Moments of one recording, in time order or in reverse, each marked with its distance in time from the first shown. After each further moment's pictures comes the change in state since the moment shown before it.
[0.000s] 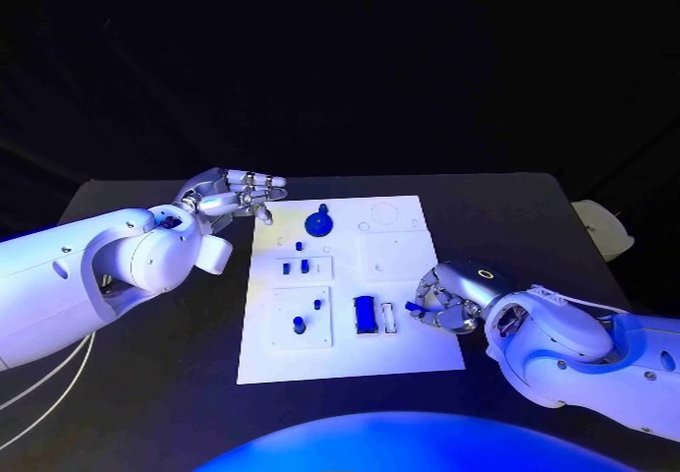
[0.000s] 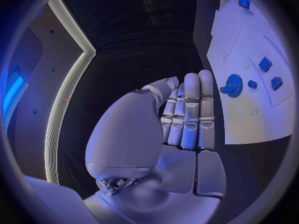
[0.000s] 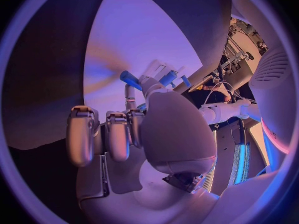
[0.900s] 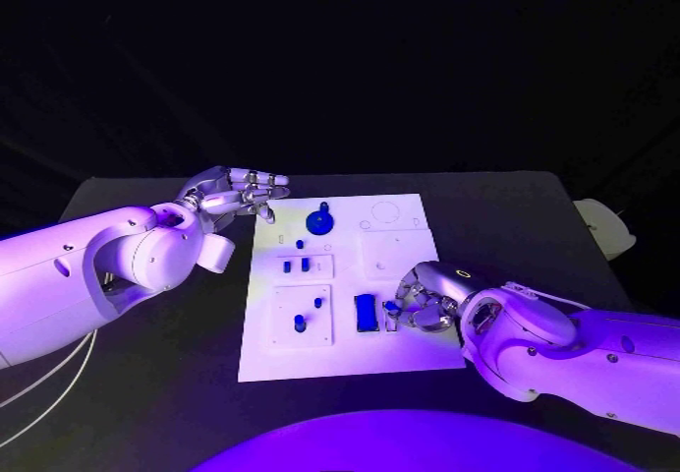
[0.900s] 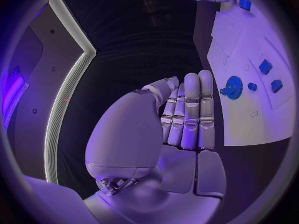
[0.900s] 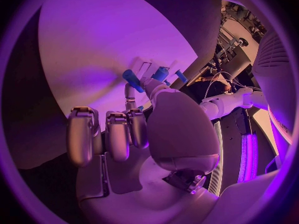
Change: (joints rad) left arm 0.000 -0.001 0.000 0.006 0.000 0.002 -0.001; left_hand 0.000 0.000 0.000 0.000 0.000 0.000 0.000 0.000 0.000 0.000 0.000 0.000 0.000 0.000 0.000 0.000 0.000 0.000 0.000 0.000 0.000 0.000; right arm 0.005 0.101 0.000 -0.040 0.131 -0.013 -0.011; right_hand -0.098 -0.019 0.128 -0.056 -0.001 0.004 0.004 0.005 0.001 0.000 0.000 0.004 0.000 0.000 0.000 0.000 0.001 0.000 0.000 0.000 0.000 0.000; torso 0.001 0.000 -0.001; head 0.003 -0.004
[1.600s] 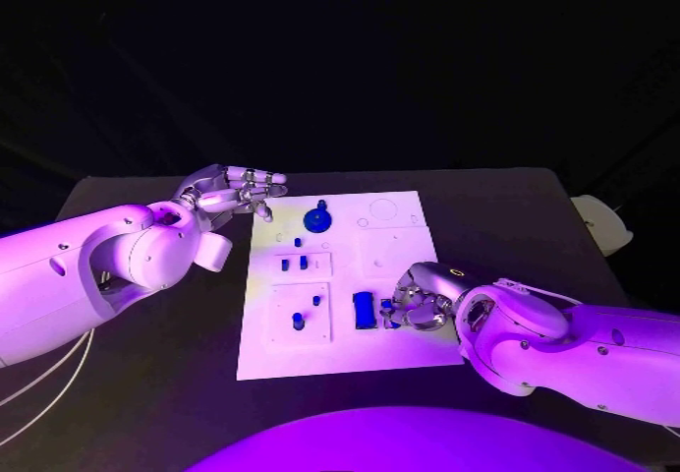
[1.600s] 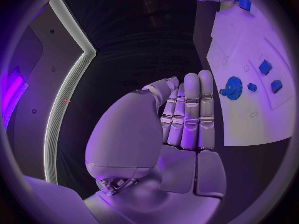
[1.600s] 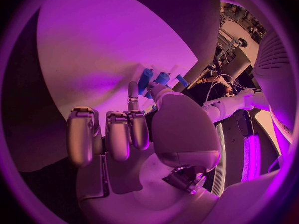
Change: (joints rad) left arm 0.000 -0.001 0.000 0.000 -0.001 0.004 -0.004; left_hand 0.000 0.000 0.000 0.000 0.000 0.000 0.000 0.000 0.000 0.000 0.000 0.000 0.000 0.000 0.000 0.000 0.000 0.000 0.000 0.000 0.000 0.000; right arm 0.000 0.016 0.000 -0.015 0.016 0.041 -0.005; right_hand -0.120 0.007 -0.026 0.057 -0.005 0.038 -0.024 0.024 0.069 -0.004 -0.004 0.044 0.000 -0.004 -0.004 0.000 0.000 0.000 0.000 0.000 0.007 0.000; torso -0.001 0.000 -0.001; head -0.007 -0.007
